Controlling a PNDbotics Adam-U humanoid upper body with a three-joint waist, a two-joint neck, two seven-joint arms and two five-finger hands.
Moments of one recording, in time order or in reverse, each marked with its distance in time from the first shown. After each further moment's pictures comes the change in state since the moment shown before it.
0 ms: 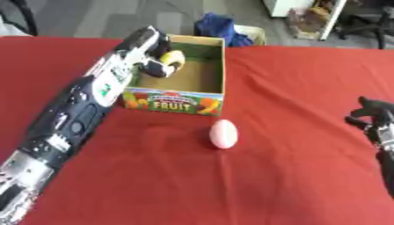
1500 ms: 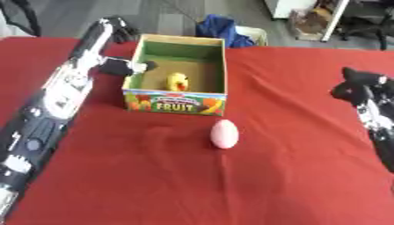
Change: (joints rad) left arm 0.289 0.099 0.061 -0.415 0.278 -0.190 0.158; right arm -0.175 -0.167 0.089 0.017 0.030 -0.067 0.094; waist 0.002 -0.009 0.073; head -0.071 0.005
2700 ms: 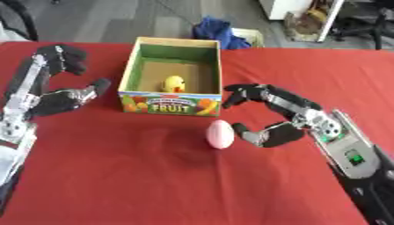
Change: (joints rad) left arm 0.340 -0.004 0.030 -0.542 0.361 0.229 -0.052; right arm -0.307 0.020 0.262 0.487 0.352 -0.334 0.360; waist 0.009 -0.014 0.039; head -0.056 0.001
